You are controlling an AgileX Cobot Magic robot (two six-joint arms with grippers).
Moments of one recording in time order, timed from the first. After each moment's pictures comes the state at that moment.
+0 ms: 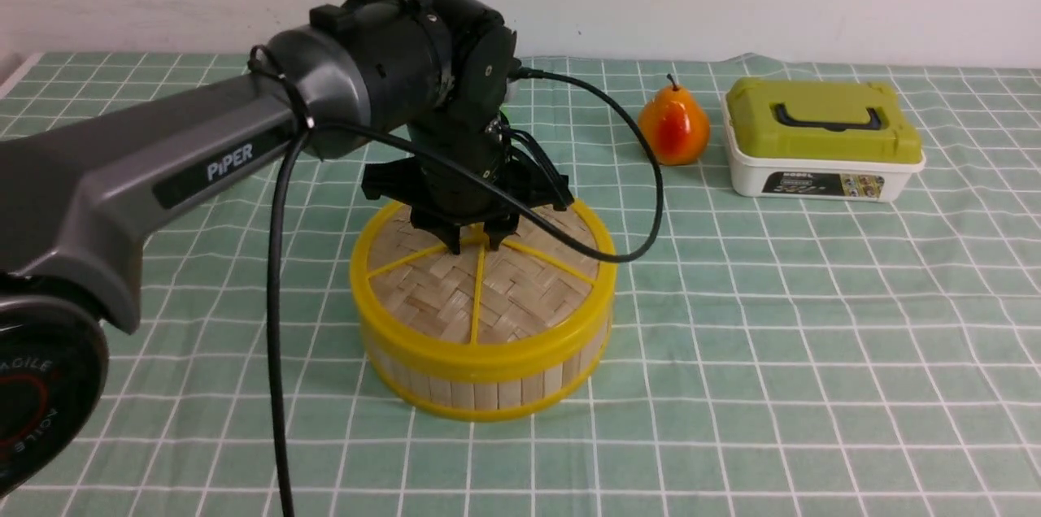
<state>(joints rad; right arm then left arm) -0.03 -0.01 0.02 0.02 0.39 0.13 -0.55 2.07 -1.85 0.20 1.00 -0.57</state>
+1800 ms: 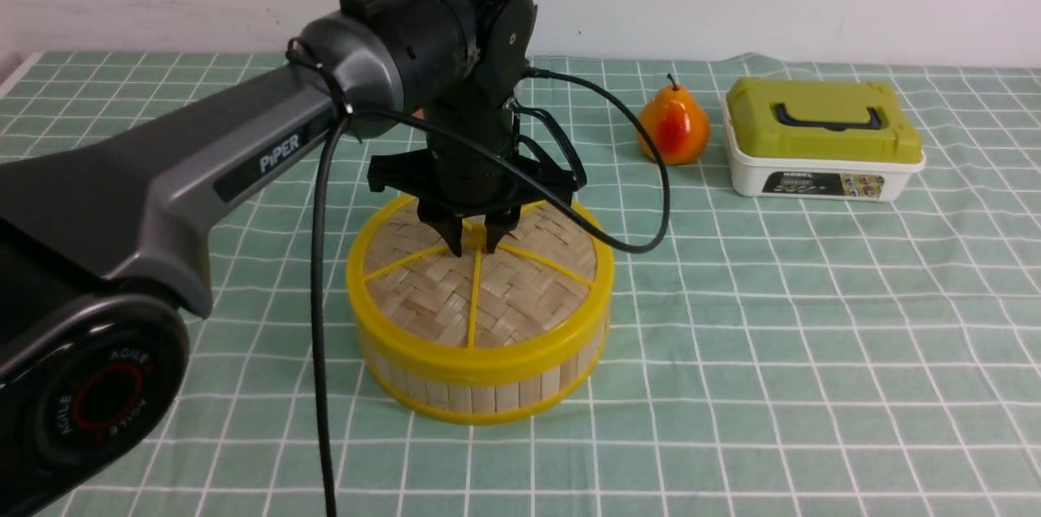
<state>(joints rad) -0.03 -0.01 0.02 0.02 0.39 0.13 -0.55 2.18 -2.07 0.18 1.23 -0.55</state>
